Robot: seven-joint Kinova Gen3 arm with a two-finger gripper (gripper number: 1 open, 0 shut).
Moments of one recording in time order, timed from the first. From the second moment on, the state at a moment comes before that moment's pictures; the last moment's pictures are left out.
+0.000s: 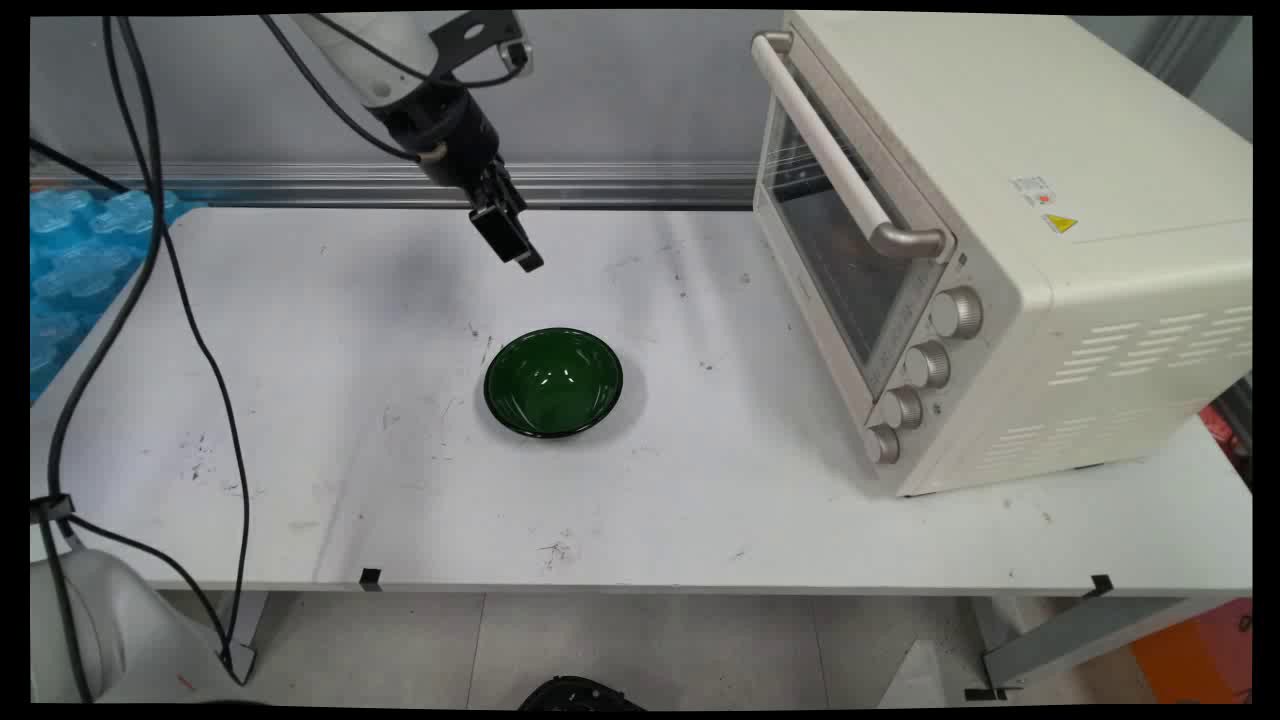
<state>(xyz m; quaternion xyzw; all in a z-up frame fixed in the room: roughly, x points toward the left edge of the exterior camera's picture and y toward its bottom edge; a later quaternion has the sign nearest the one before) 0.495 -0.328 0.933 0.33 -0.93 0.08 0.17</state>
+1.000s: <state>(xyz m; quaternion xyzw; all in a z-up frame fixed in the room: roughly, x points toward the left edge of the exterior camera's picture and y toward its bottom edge) 0.438 -0.386 1.023 0.30 -0.91 0.12 0.26</state>
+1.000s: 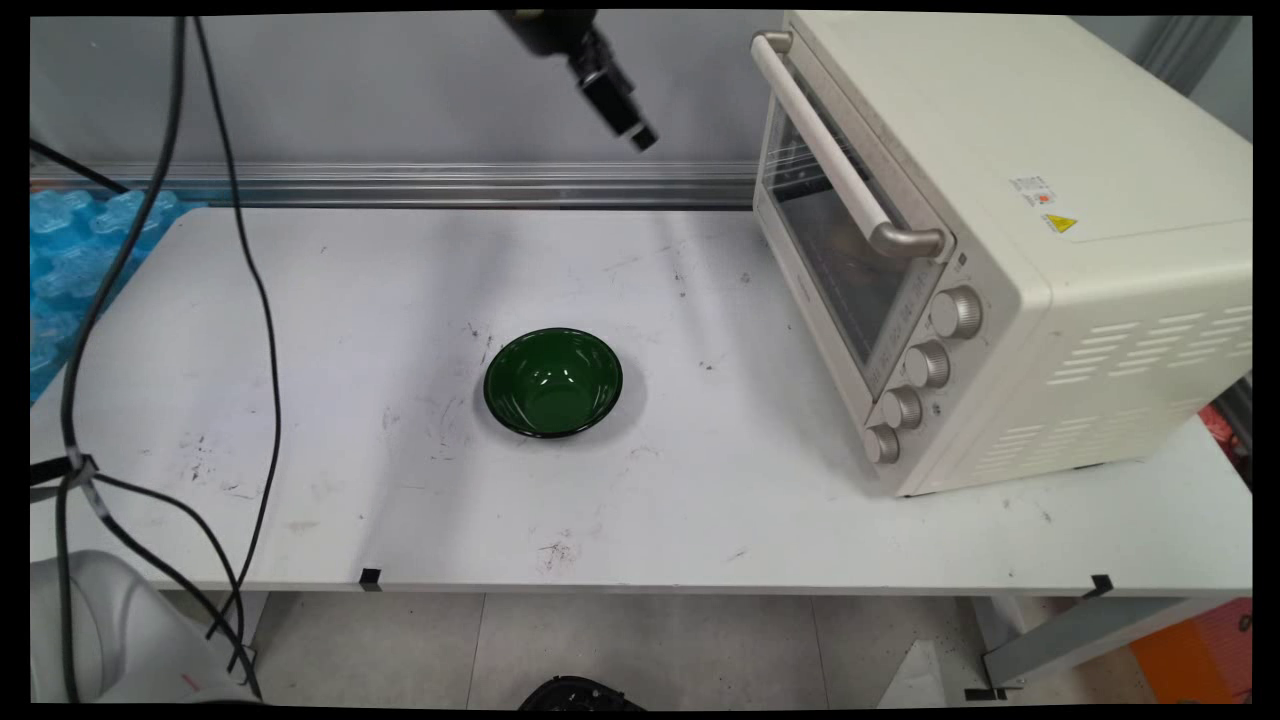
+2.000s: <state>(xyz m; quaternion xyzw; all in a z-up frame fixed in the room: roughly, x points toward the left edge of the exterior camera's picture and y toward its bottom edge) 0.366 -0.444 1.068 0.25 -0.91 0.13 0.31</state>
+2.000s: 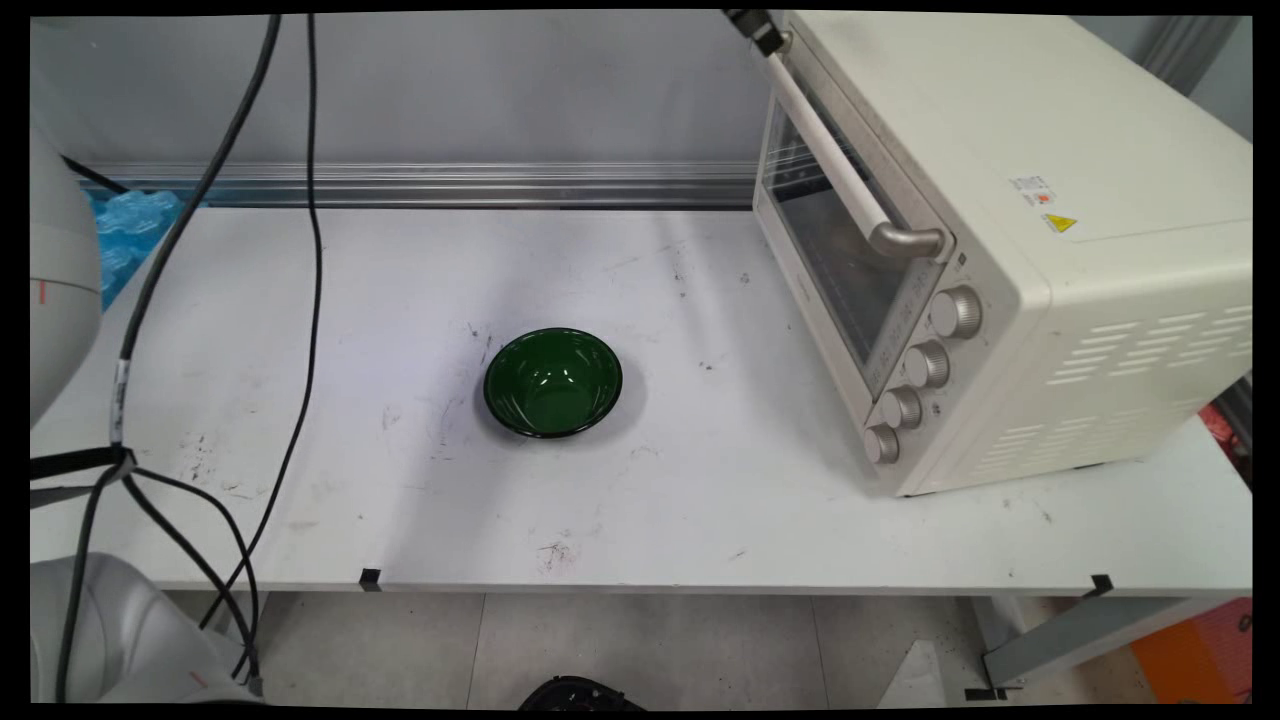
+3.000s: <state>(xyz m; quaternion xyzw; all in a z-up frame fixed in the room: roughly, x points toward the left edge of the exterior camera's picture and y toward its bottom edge) 0.317 -0.465 1.042 0.26 -0.91 0.10 0.31</state>
